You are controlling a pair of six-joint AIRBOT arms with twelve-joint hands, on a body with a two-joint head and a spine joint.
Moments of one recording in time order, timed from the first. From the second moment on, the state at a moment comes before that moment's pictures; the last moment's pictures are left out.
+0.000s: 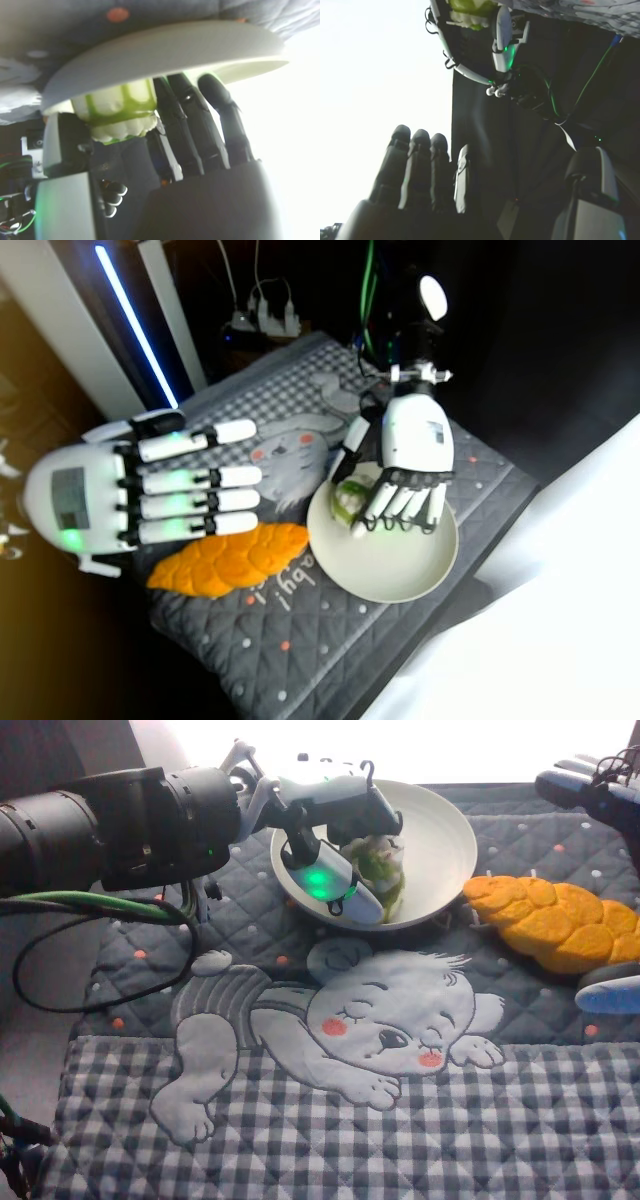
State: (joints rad) left arm 0.27 -1.56 1.81 0.99 -0.36 -0.02; right arm -0.79 -1.03 1.30 0.00 1.40 -0.27
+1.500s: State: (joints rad) left arm 0.42 -1.21 1.46 0.93 -0.68 -0.08; right arm -0.79 -1.03 1.29 0.02 1.40 -0.27
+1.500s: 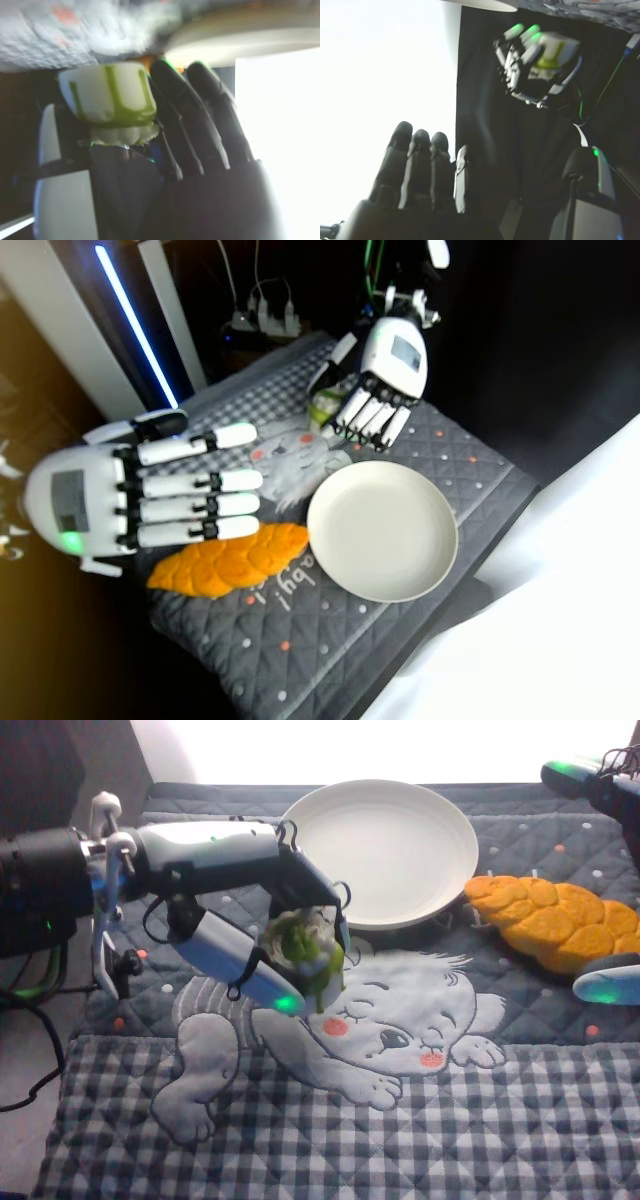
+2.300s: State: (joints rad) left arm 0.48 -1.22 1.43 0.93 -0.68 -0.07; right arm -0.79 -1.03 1.29 0.02 1.40 -0.26
